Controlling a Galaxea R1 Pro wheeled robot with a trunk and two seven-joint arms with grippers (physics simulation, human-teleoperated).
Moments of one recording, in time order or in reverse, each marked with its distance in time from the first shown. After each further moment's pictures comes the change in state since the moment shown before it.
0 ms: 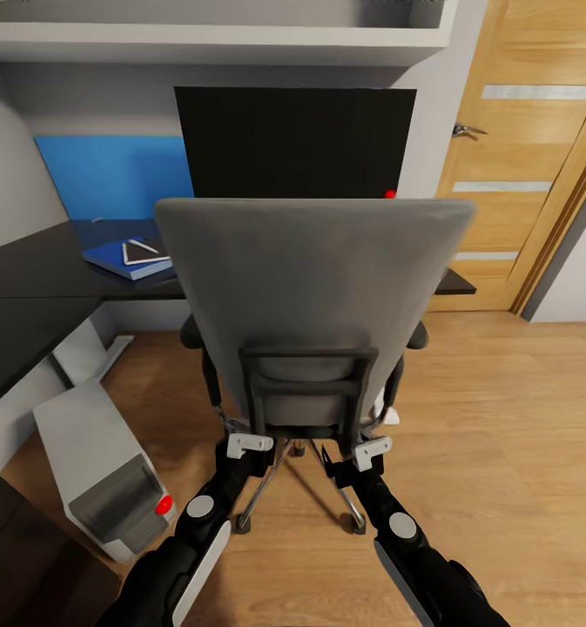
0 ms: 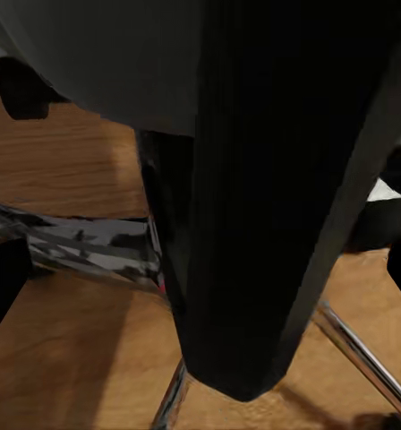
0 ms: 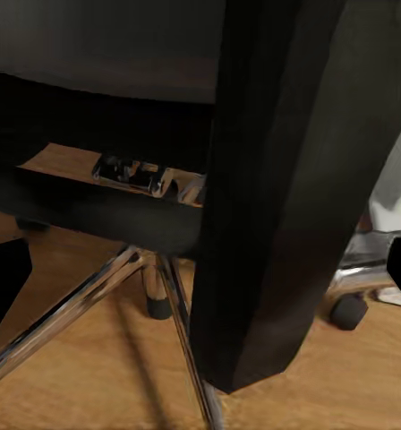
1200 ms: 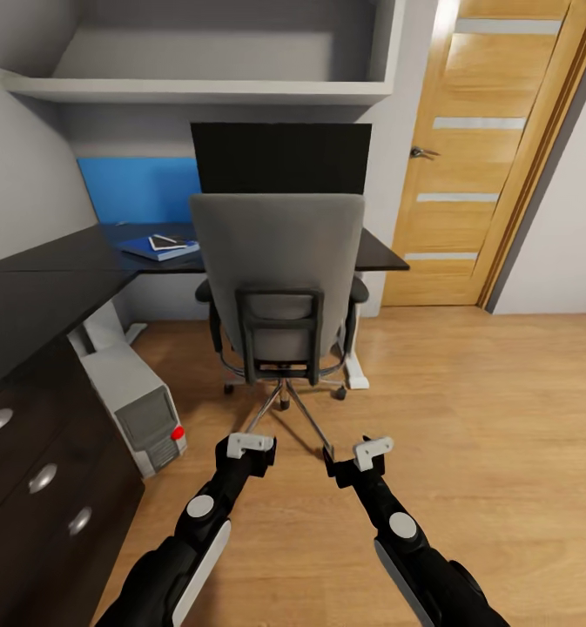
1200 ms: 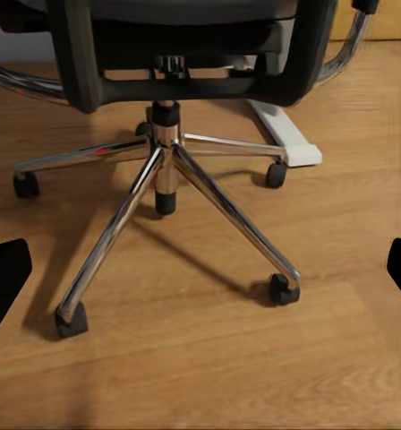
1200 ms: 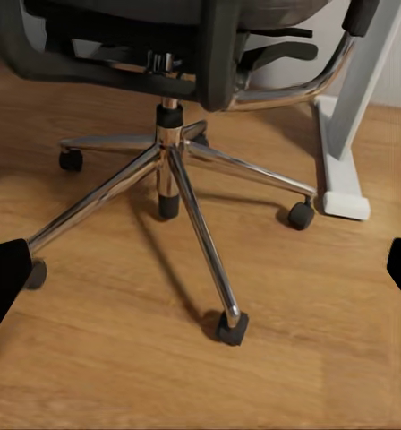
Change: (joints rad) left arm 0.000 -0.001 0.001 0.000 0.001 -0.001 0.001; right arm 0.000 0.003 -0.007 0.005 -0.001 0.001 -0.007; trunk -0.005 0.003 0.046
